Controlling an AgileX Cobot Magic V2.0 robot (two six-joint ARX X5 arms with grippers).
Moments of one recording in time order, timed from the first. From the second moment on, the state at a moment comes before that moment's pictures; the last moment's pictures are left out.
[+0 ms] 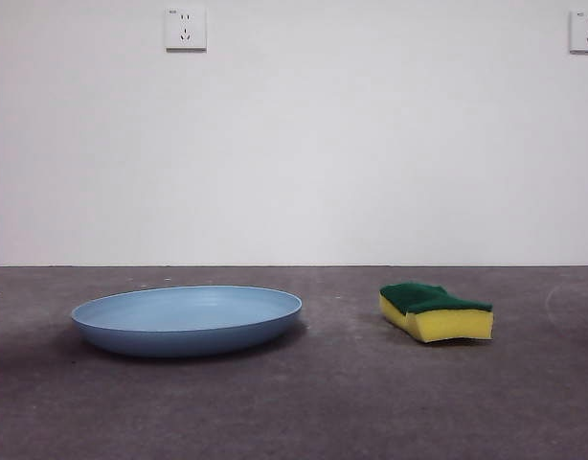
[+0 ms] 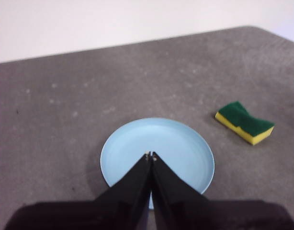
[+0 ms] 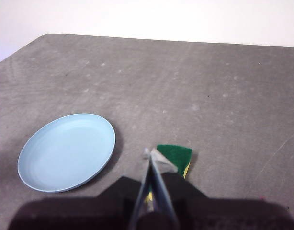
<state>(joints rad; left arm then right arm) -0.53 0.42 0.57 -0.46 -0.10 -0.08 0.59 0.62 0.76 -0.47 0.16 0.13</state>
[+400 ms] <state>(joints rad) -0.52 0.42 0.57 -0.49 -0.11 -0.06 0.59 0.62 0.76 -0.47 0.16 0.13</state>
